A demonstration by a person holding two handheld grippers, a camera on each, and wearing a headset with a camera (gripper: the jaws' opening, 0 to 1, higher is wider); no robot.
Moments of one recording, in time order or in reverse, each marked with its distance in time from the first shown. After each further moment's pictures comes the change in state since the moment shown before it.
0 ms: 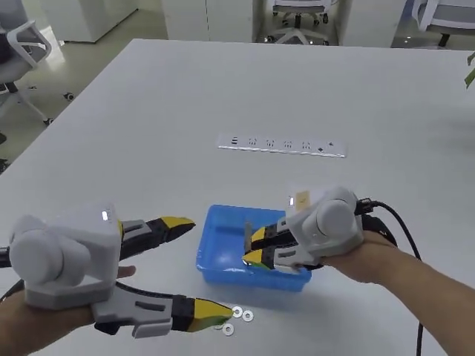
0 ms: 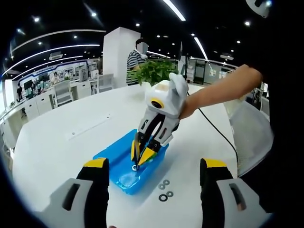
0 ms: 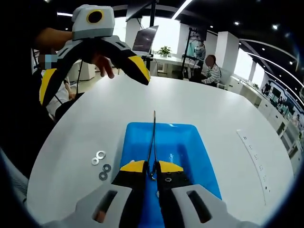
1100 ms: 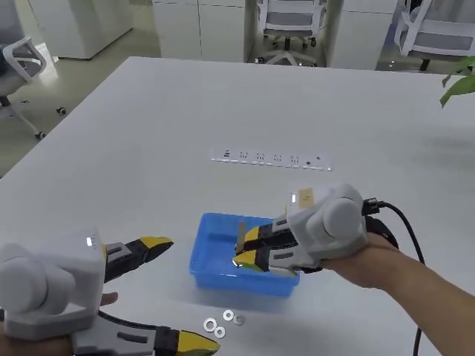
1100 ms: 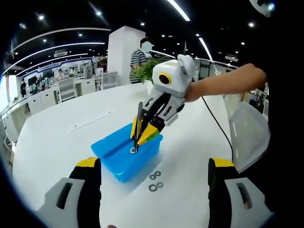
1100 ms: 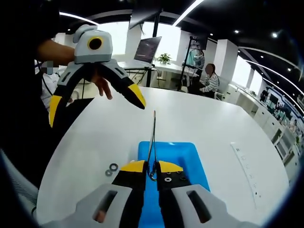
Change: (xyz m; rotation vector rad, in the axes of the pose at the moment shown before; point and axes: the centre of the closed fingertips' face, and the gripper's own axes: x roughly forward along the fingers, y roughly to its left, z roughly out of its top) left arm -0.026 -0.013 -0.025 -0.044 0.007 0.045; right arm -0.028 0.015 0.037 -0.028 -0.055 -0.032
